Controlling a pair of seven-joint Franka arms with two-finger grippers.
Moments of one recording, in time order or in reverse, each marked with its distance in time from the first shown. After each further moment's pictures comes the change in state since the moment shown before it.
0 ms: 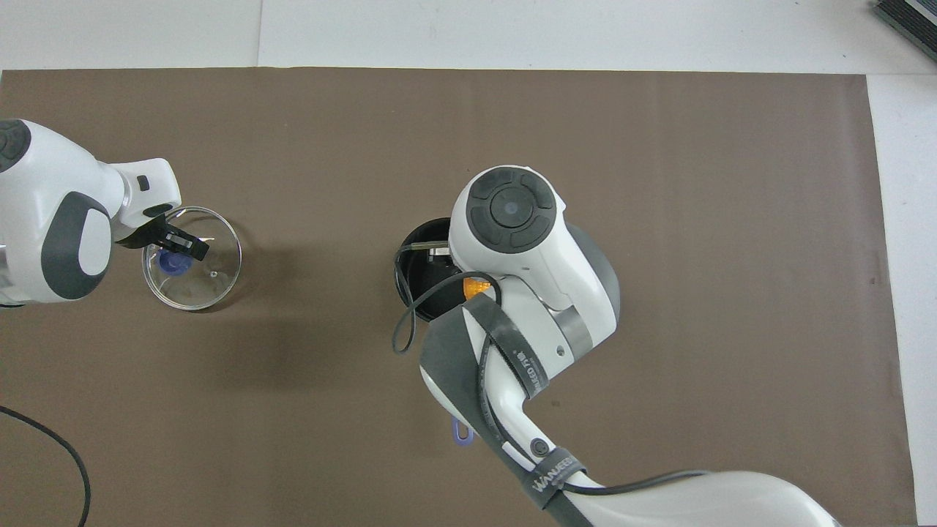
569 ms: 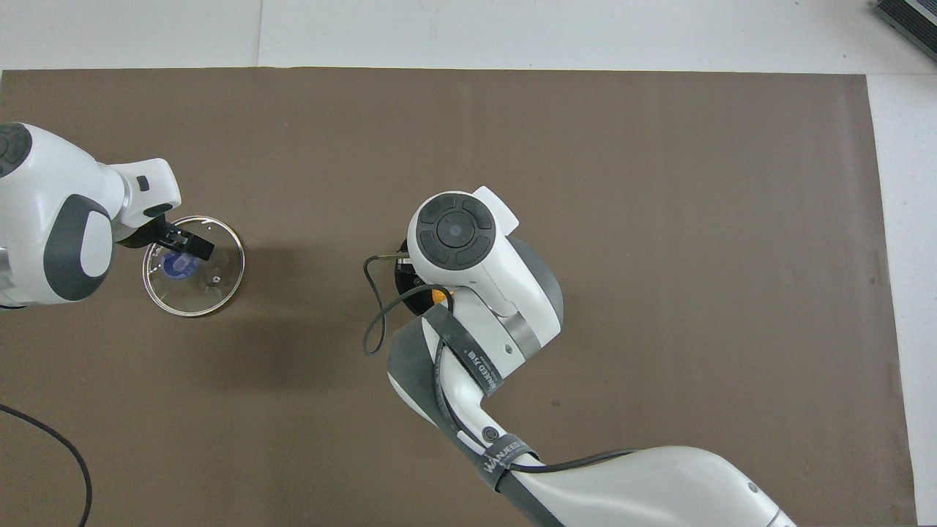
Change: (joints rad) left arm 0.004 0.003 0.003 0.006 0.000 0.031 -0.022; right arm 0.036 0.091 -0.001 0.027 0.000 0.072 0.046
